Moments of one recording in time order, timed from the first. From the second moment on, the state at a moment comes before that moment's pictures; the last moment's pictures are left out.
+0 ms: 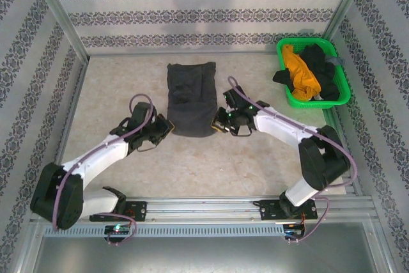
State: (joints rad) left arm -0.41 1.21 0.64 -0.24 0.24 -1.17; right arm 0.58 1.57 1.01 -0.48 -0.34 1.01
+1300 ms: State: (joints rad) left arm -0.59 0.98 0.82 -0.56 -0.01 -1.17; right arm 0.62 1.33 1.14 -0.75 -0.27 1.13
